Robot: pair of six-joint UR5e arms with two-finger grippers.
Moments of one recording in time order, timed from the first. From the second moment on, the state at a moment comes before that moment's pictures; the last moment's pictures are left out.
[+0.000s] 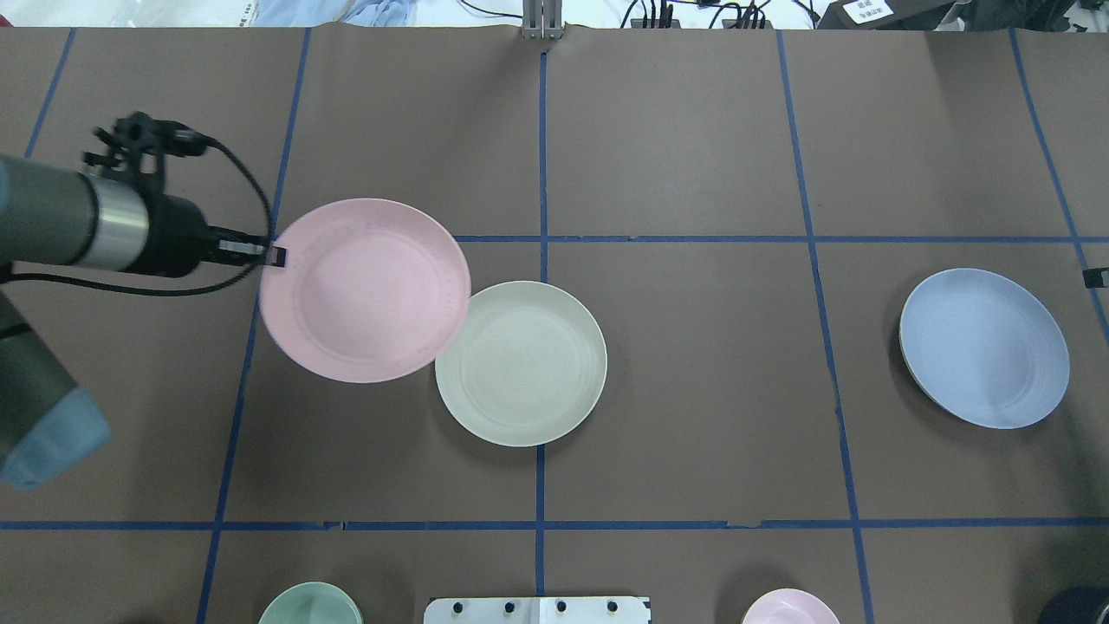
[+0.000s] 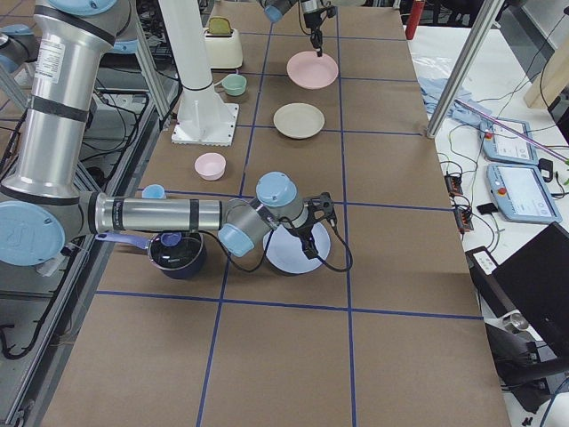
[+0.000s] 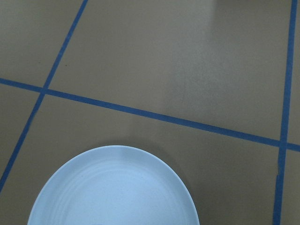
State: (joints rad) left arm -0.74 -1.78 -1.94 -2.12 -1.95 -1.02; right arm 1.27 -1.83 1.79 -0.77 2.26 0.49
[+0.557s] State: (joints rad) left arm -0.49 -1.98 -1.81 -2.04 -1.75 -1.22; right arm 1.27 -1.83 1.78 -0.76 2.27 0.49
